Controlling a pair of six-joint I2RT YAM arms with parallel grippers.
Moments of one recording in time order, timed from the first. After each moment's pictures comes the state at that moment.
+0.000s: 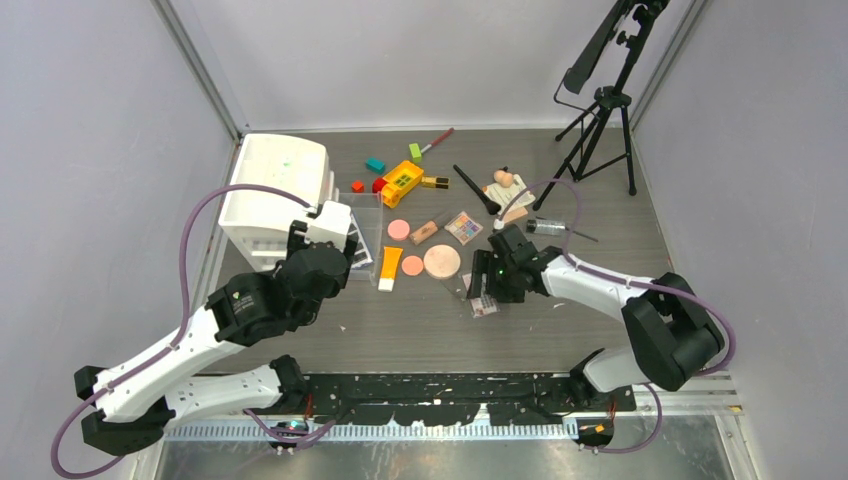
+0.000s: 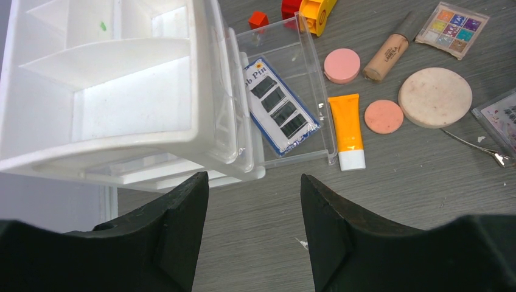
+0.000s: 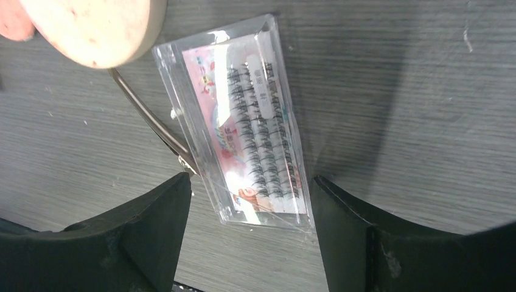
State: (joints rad) left arm -1.05 0.84 1.10 -0.91 -0.86 -0.26; right arm 0.59 1.41 0.70 -0.35 -0.08 0.68
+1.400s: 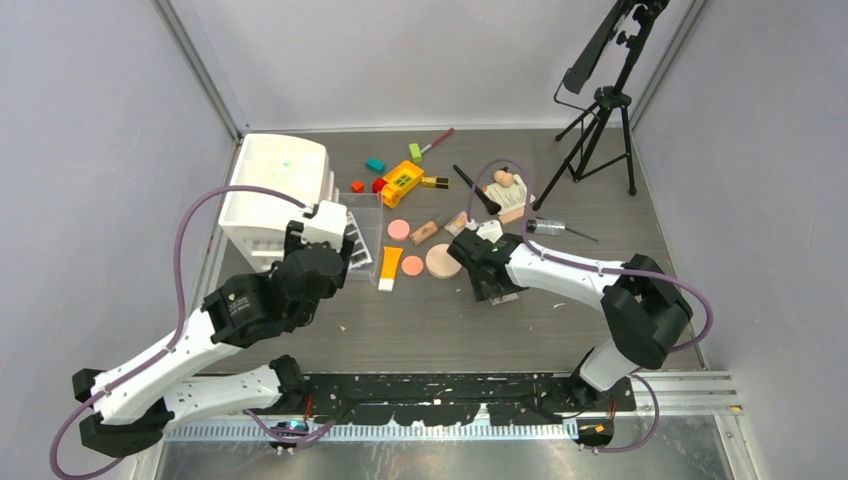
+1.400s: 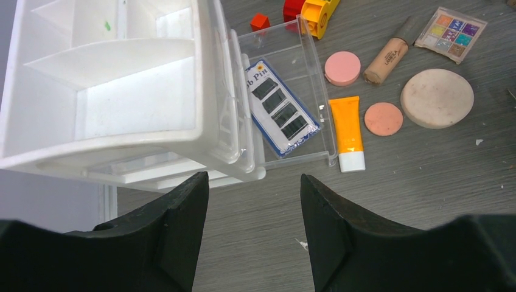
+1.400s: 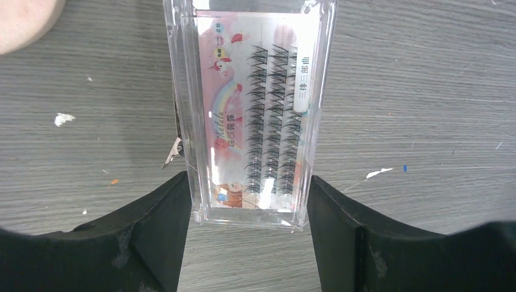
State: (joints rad) left arm -1.05 0.82 1.10 -0.91 -0.86 -0.26; right arm 0.83 1.57 0.98 -0.80 0.48 0.59
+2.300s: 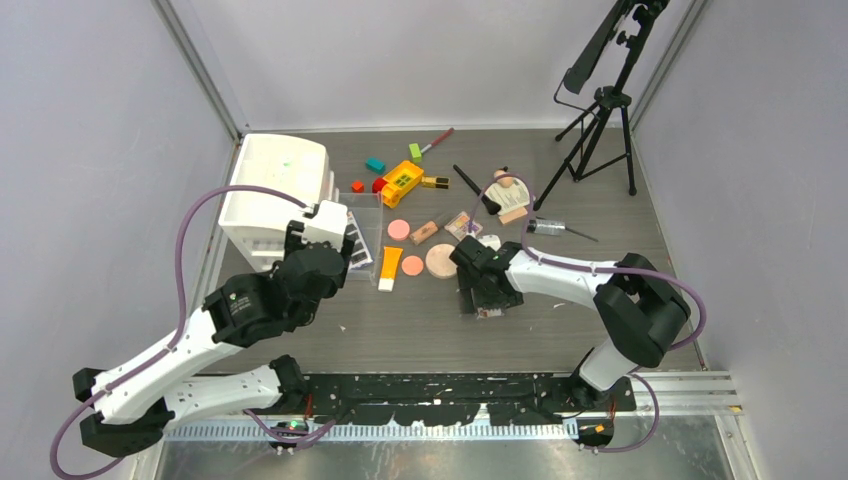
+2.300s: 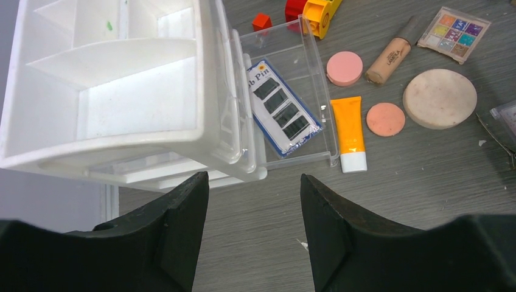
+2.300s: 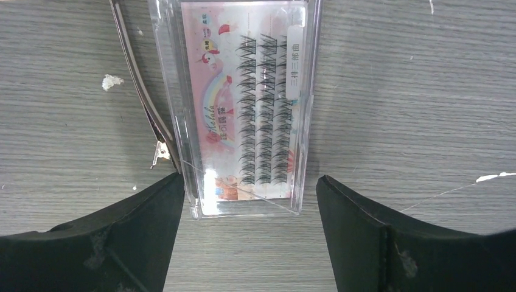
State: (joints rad) left arm -1.05 0.82 1.10 -0.91 -0.87 -0.26; right arm 0.82 1.58 0.90 -0.68 0.25 0.66
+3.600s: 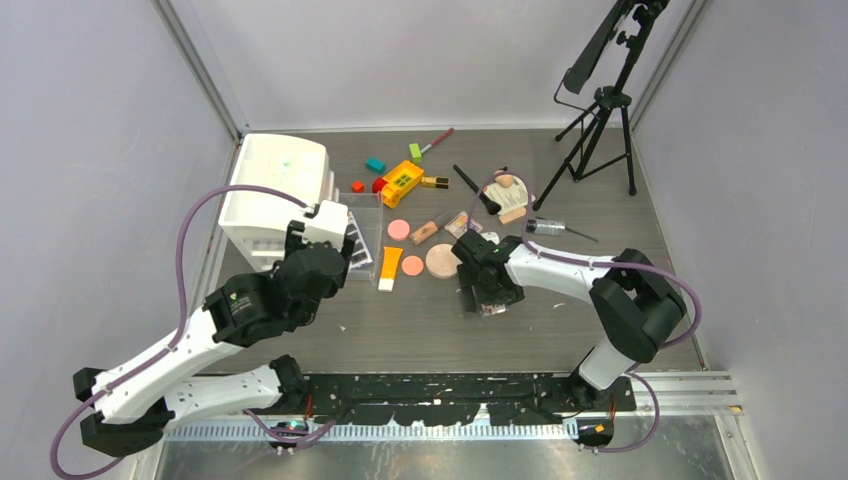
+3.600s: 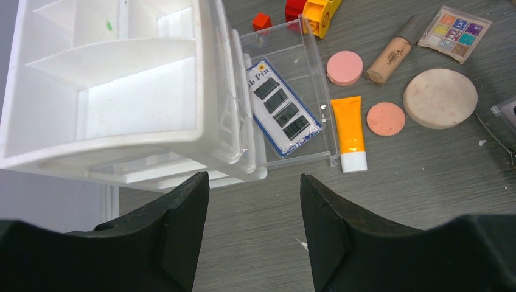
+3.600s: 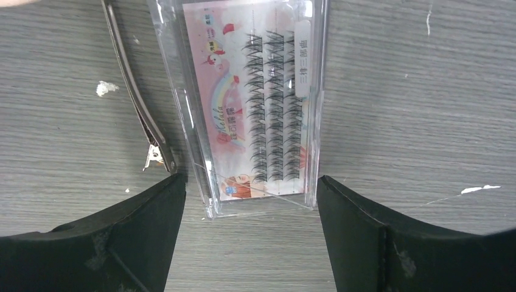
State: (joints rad) left arm -1.05 0.83 1.10 -0.91 -0.87 -0.26; right arm 0.78 1.60 0.92 -0.70 0.22 0.59
